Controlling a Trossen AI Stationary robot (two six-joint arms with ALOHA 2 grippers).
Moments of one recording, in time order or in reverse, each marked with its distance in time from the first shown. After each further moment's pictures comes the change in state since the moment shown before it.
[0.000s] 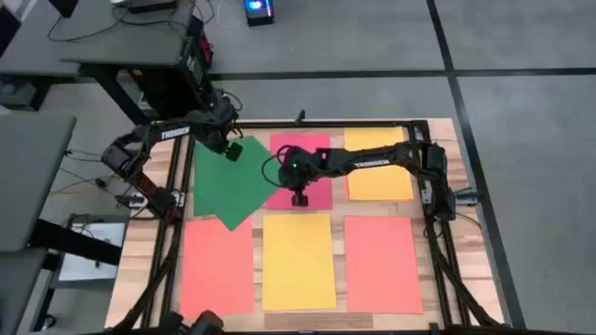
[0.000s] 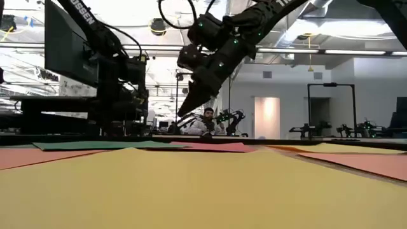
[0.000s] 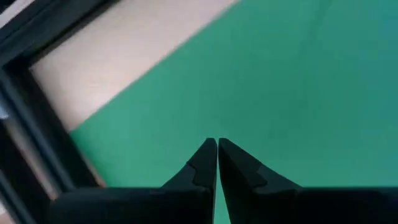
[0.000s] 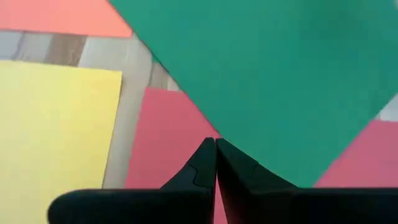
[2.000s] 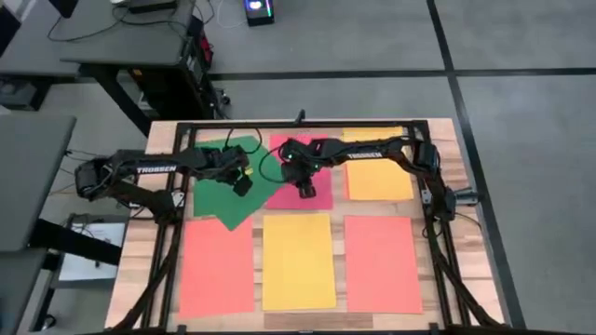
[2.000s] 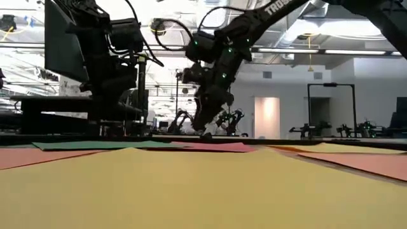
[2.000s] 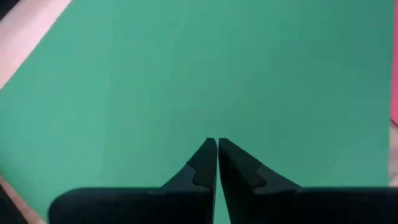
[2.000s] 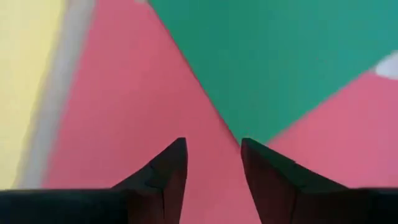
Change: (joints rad) left arm -0.517 -0.310 -0.212 0.039 -0.080 -0.266; right arm -0.045 0.081 0.151 -0.308 0.029 -0.155
